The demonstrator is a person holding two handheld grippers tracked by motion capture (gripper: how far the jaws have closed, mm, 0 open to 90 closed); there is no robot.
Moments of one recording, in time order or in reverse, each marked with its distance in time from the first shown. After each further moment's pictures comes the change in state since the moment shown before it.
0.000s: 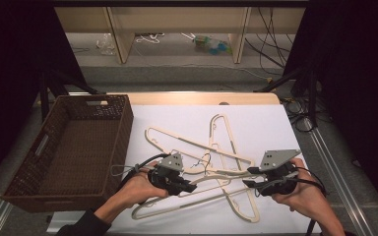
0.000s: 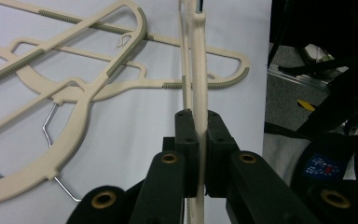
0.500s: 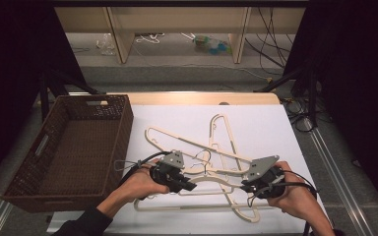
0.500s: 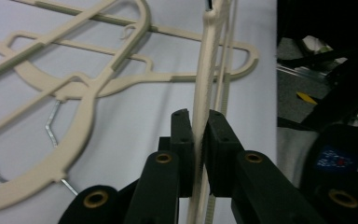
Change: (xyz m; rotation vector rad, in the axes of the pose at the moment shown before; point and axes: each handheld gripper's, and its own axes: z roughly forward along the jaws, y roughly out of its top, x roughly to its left) left arm 0.012 -0.004 0.010 0.023 -0.038 0.011; right arm 0.009 0.003 0.023 0.184 0.061 -0.156
